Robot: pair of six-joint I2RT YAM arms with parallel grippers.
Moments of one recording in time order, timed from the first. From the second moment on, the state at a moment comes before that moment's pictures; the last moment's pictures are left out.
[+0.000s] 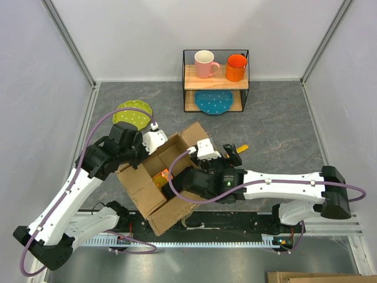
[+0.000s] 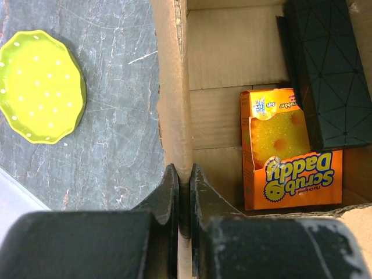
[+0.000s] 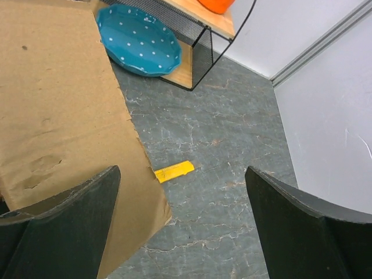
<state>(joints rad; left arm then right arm) -0.57 0.92 1.10 -1.01 0.05 0.50 1.40 1.38 1.14 -0.78 1.41 0.54</state>
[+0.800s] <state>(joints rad) -0.61 0.87 1.22 -1.16 0.18 0.60 1.33 1.05 0.72 -0.09 0.85 0.30</state>
